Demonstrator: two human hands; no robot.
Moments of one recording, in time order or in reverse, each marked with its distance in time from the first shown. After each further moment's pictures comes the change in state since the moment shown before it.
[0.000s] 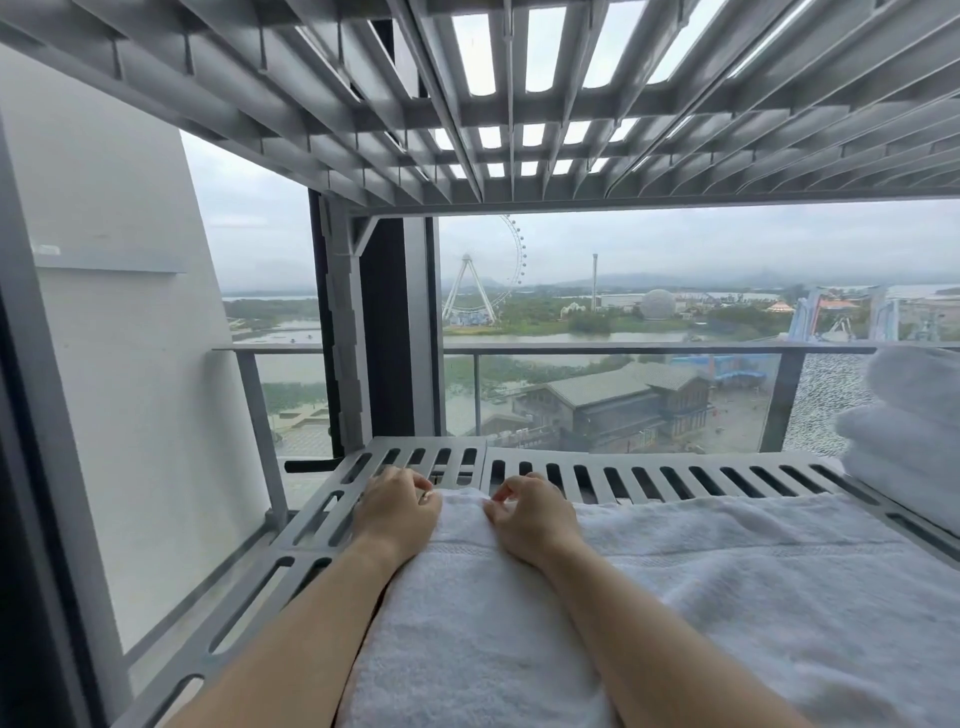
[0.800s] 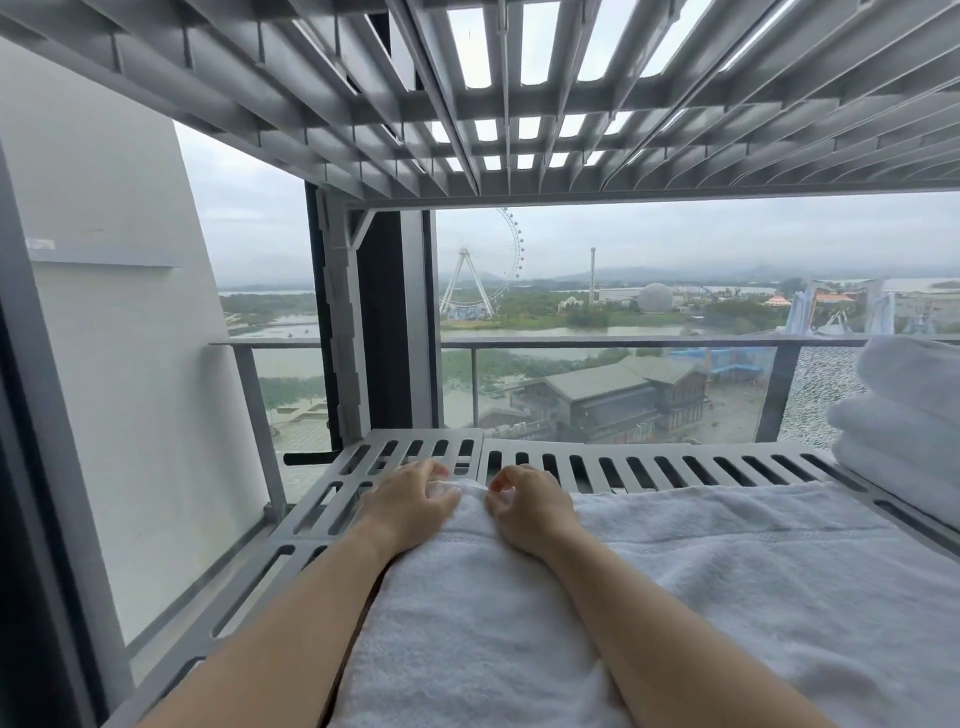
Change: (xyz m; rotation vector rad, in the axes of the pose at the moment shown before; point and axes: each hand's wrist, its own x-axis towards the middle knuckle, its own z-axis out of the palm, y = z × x) left_hand -0.002 0.006 -0.005 -0.021 -0.174 0.171; right_hand -0.004 -0.001 -0.007 -0.055 -0.035 -0.069
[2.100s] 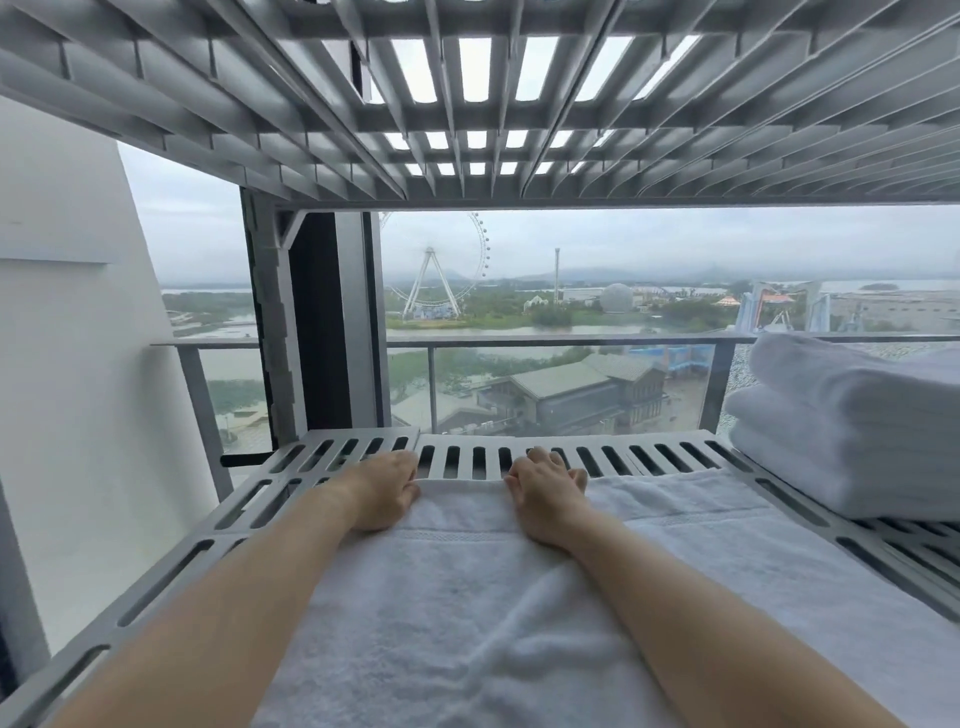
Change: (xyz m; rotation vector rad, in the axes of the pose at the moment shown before) left_hand 0.007 0.054 0.001 0.408 -0.284 0.184; right_hand -0.022 0.075 -0.061 -0.306 -0.013 -0.002
